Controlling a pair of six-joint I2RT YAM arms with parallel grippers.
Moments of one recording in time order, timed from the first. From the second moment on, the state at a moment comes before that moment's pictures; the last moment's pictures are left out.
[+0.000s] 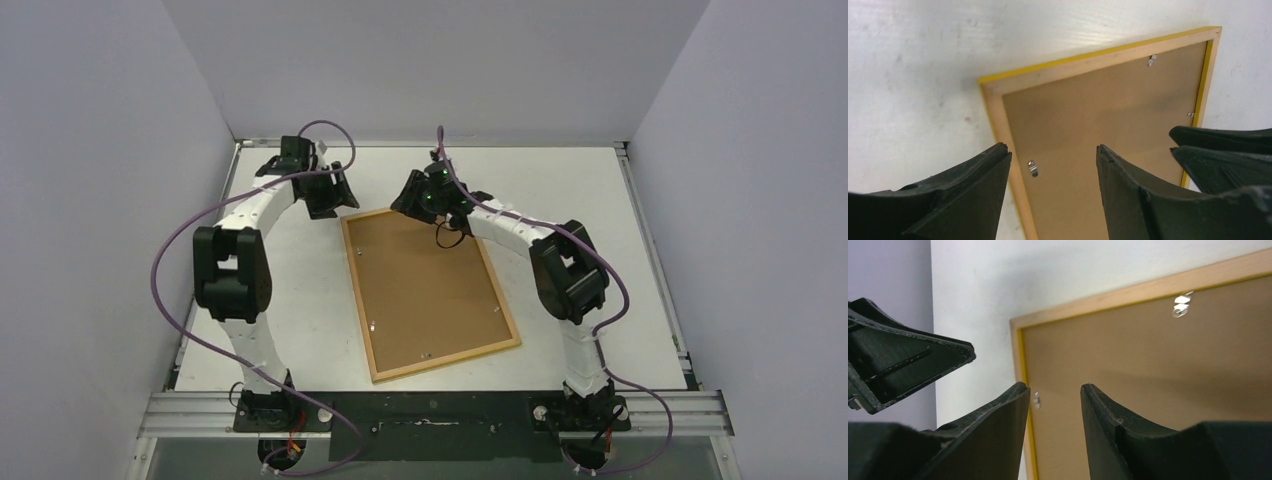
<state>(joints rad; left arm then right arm) -0.10 1.99 1.61 -0.60 0.33 -0.42 0.60 2.07 1.57 -0.07 -0.09 0.82</state>
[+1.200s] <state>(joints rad) -0.04 1.89 1.17 -0.44 0.51 -0.55 0.78 2.32 1.70 -0.03 -0.22 0.98</state>
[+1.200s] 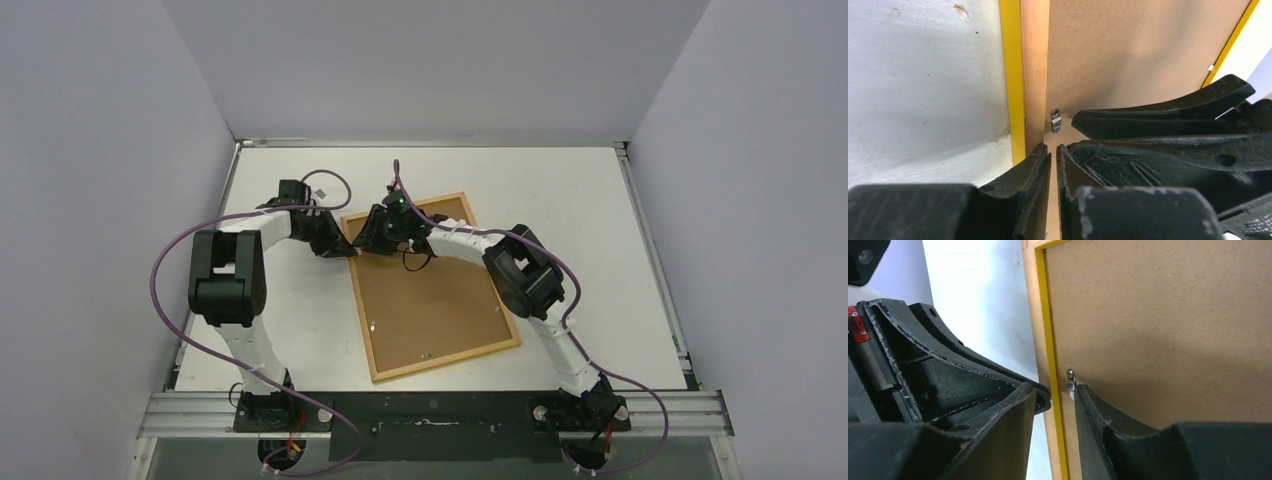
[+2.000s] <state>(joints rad) -0.04 1.87 1.18 -0.54 0.41 -0.51 0.78 2.35 1.72 0.01 -0.25 1.03</state>
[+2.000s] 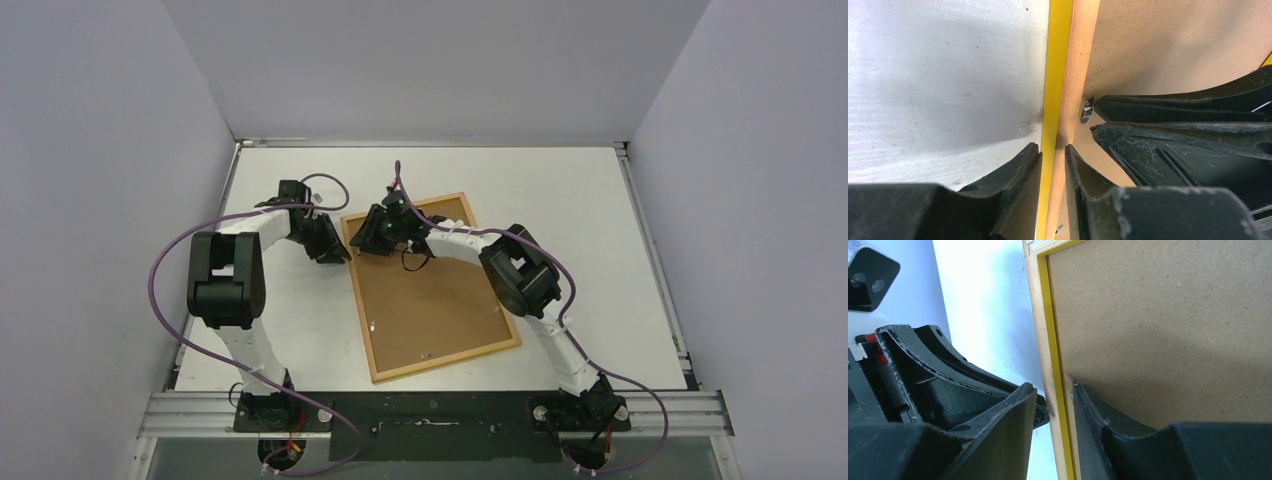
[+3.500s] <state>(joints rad) -0.03 1.90 1.18 -0.53 0.47 -0.51 0.78 2.35 1.68 0.05 -0.27 1.13</state>
